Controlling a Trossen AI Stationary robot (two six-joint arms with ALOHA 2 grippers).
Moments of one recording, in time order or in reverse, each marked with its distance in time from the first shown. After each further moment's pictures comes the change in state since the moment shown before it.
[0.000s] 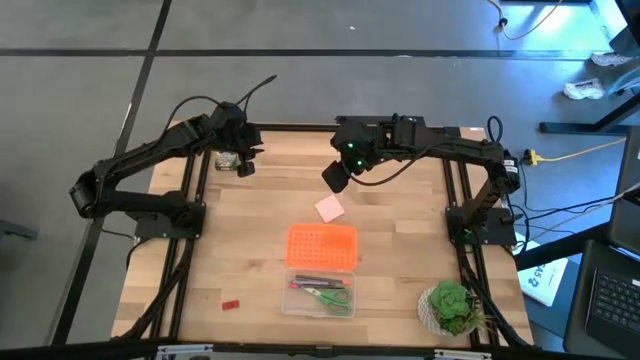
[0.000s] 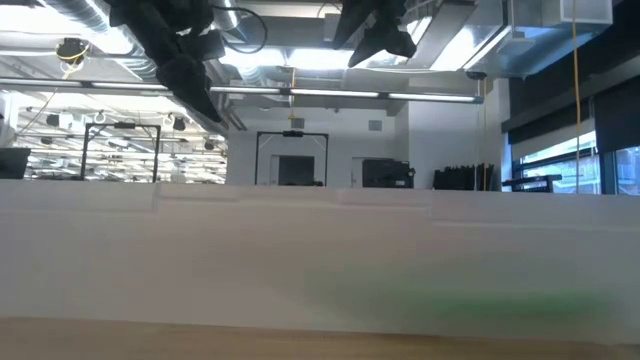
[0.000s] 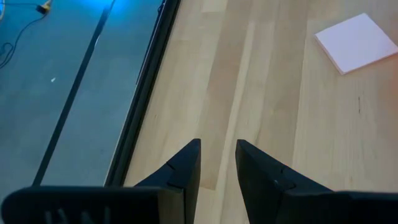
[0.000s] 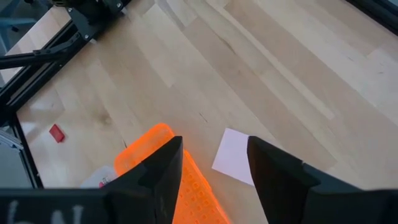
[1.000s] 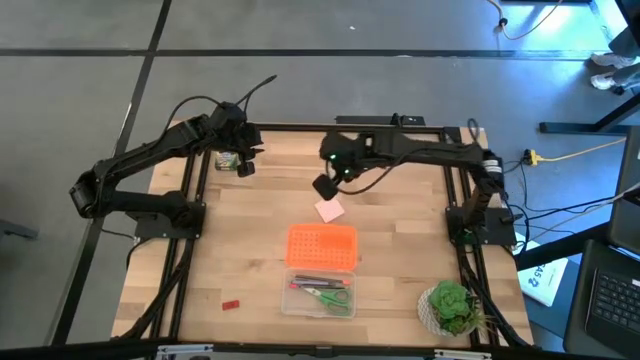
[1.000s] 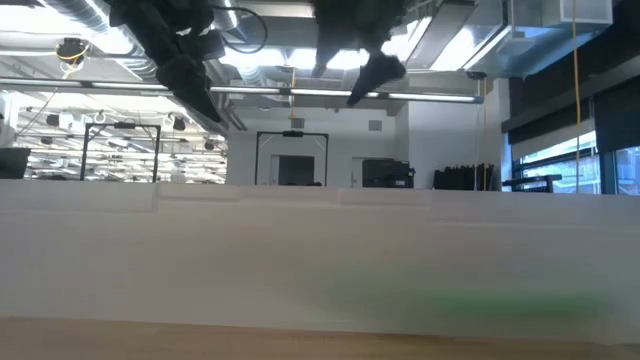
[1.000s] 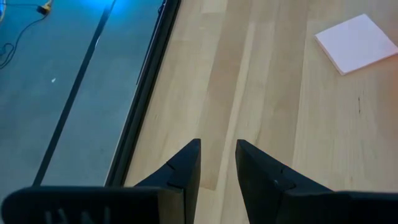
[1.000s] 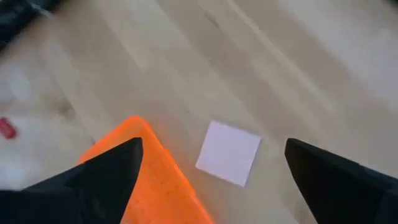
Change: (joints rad) left arm 0.000 0.000 0.000 0.002 0.000 0.000; right arm 0.014 0.119 0.002 -0.007 0.038 0.003
